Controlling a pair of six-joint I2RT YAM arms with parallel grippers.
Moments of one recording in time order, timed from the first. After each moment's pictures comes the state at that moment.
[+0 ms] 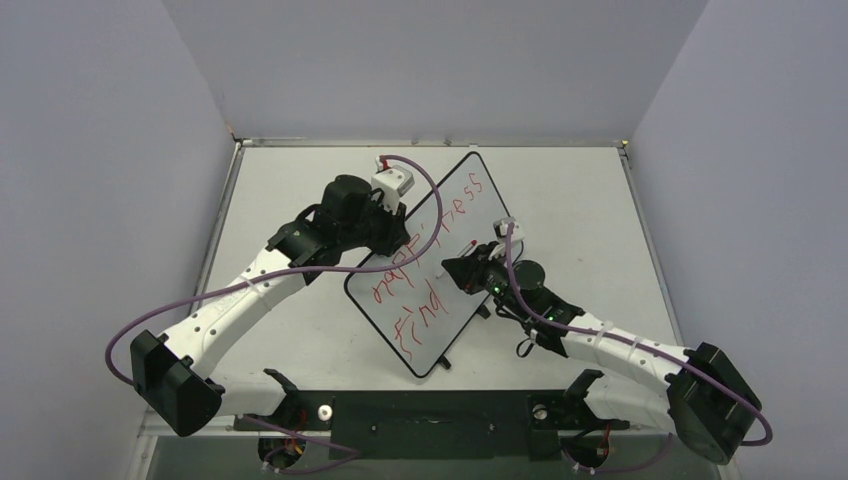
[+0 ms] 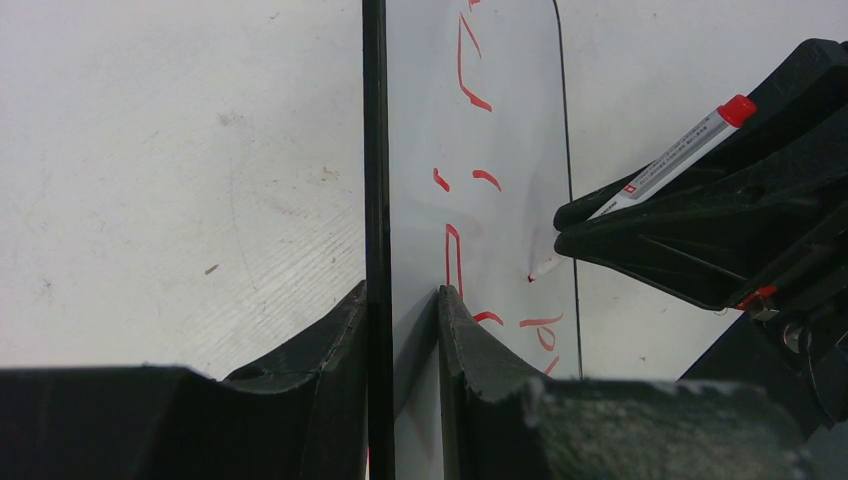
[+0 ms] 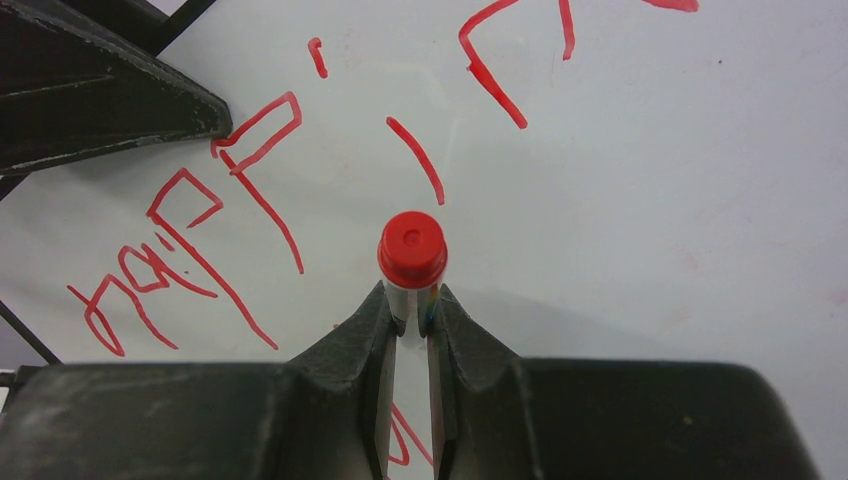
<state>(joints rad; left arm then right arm) -0.67 1.28 1.22 -0.50 0.09 -0.12 0.77 1.09 0.46 0.49 0.02 0.56</state>
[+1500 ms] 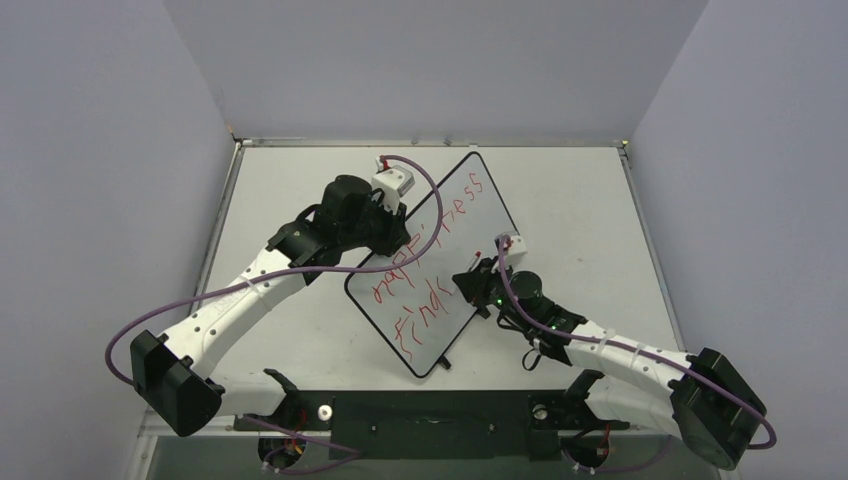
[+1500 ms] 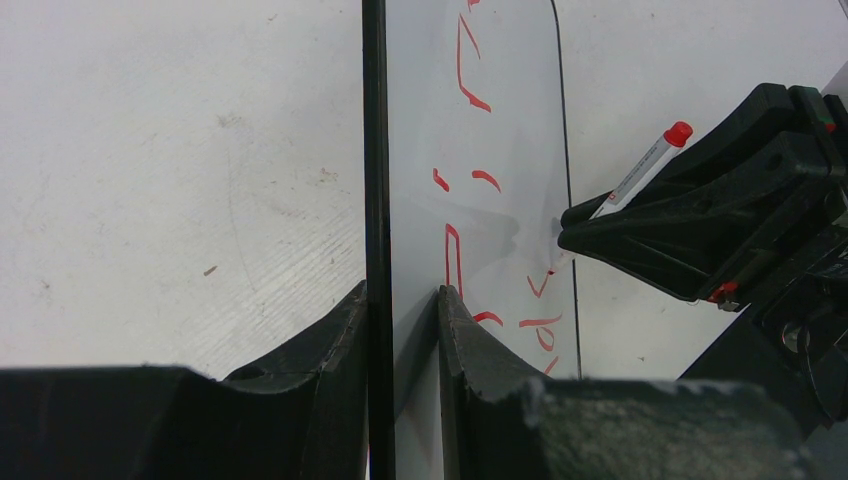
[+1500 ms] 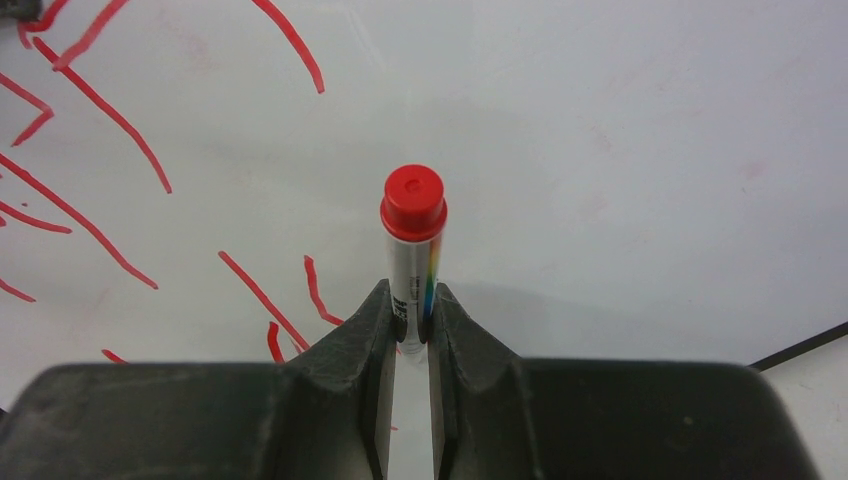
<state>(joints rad) -0.67 1.28 1.22 -0.50 0.09 -0.12 0.78 1.05 0.38 0.40 0.11 0.54</state>
